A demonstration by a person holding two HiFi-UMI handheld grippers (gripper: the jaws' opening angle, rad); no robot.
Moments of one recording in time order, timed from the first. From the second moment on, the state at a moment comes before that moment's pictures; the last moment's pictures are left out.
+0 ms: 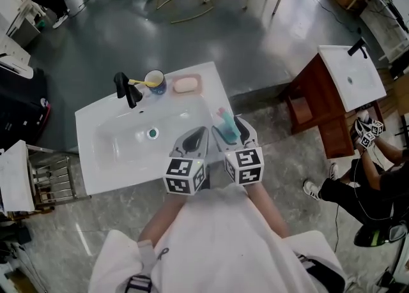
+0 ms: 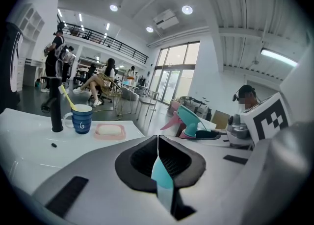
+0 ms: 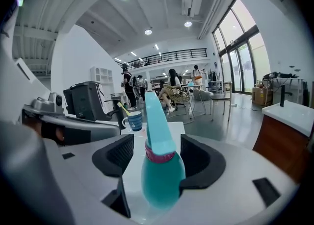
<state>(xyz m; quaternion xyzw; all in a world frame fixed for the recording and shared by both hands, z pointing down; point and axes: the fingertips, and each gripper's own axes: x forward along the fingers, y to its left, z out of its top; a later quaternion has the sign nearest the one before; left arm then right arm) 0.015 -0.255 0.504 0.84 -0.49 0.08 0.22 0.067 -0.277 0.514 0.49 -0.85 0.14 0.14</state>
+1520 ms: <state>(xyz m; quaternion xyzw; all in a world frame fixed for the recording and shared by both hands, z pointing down) -0.008 -0.264 0.520 0.82 -0.52 0.08 0.24 0.054 -0.296 0.542 0.48 -0.84 0.12 0.21</state>
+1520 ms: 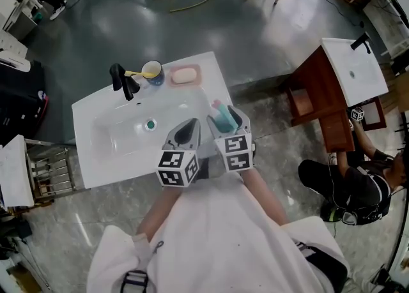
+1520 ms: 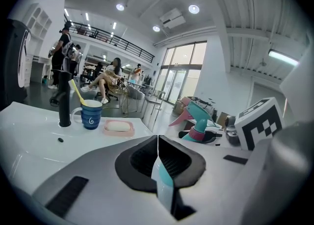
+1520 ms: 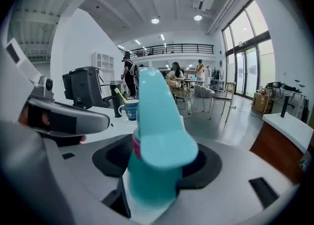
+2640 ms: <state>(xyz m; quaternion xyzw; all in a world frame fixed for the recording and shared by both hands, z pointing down) -0.013 -0.265 0.473 0.83 -0.52 0.03 0.20 0.081 -0.284 0.466 0.54 -0.82 0.09 0.14</state>
